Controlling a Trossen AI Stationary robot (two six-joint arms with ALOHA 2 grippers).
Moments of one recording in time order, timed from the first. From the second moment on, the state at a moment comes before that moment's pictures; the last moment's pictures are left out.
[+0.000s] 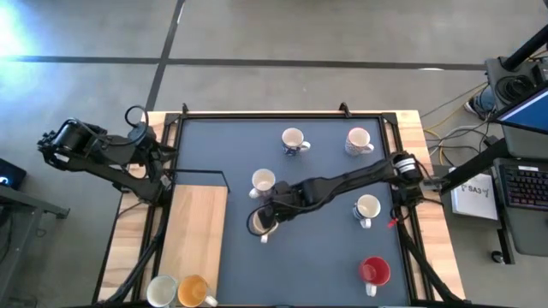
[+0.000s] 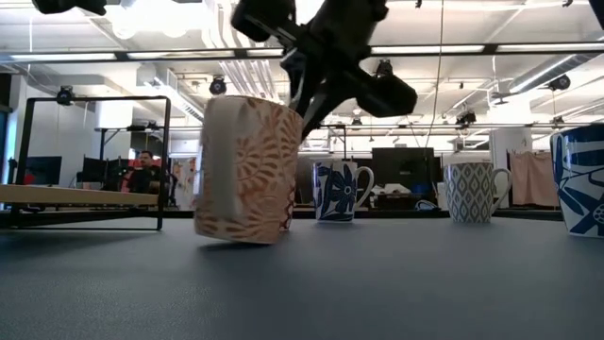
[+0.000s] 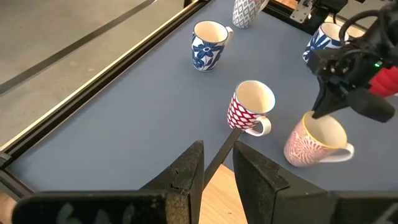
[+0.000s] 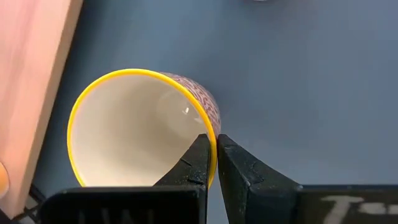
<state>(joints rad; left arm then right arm) -0.26 0.69 1.29 -1.39 -0.53 -0.69 0.19 2.00 1.66 -0.75 0.05 1.31</state>
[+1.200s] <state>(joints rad) -0.26 0.68 1.29 -1.39 -0.53 -0.66 0.22 2.30 2.22 -1.14 -0.05 1.12</state>
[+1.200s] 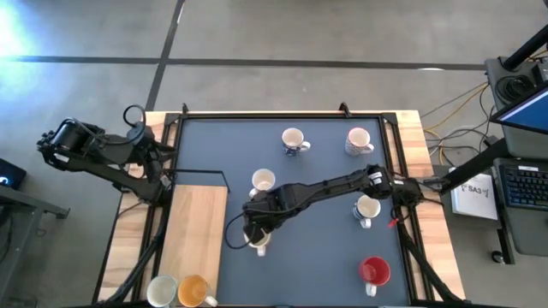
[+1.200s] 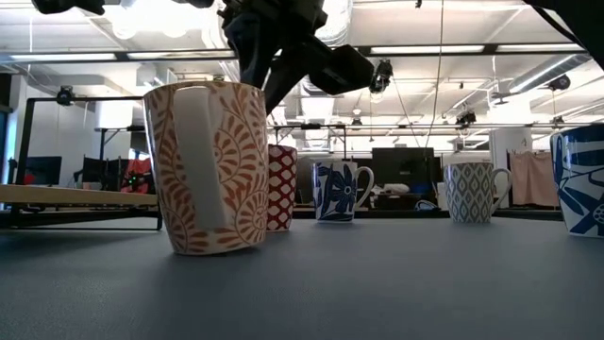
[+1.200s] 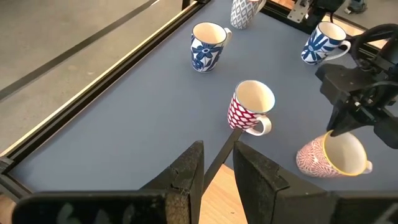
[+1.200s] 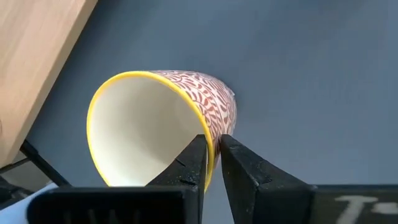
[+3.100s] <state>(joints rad) -0.26 0.67 1.29 -1.39 -0.53 -0.64 0.04 2.27 2.19 -1.13 0.11 -0.01</state>
